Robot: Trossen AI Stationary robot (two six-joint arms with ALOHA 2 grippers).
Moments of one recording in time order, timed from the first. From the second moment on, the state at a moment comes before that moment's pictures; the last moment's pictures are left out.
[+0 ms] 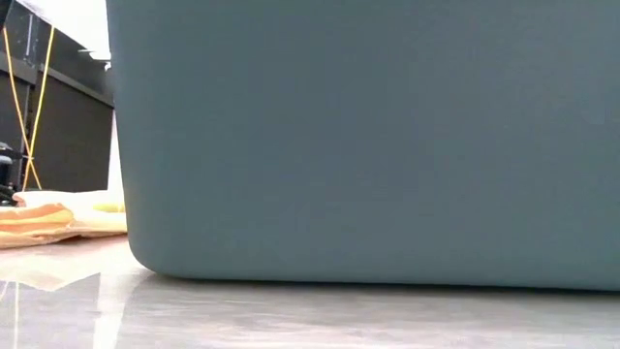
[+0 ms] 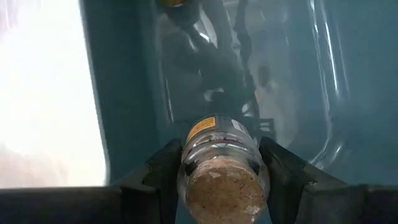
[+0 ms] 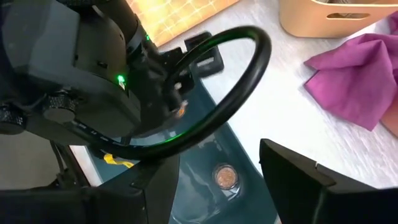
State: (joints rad) left arm -0.37 1.97 1.54 -0.79 -0.14 -0.09; right arm 0.47 1.99 2.34 -1.57 0.41 1.02
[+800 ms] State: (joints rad) left arm -0.40 2.02 1.54 -0.79 -0.20 1.18; right arm 0.47 1.99 2.34 -1.57 0.41 0.98
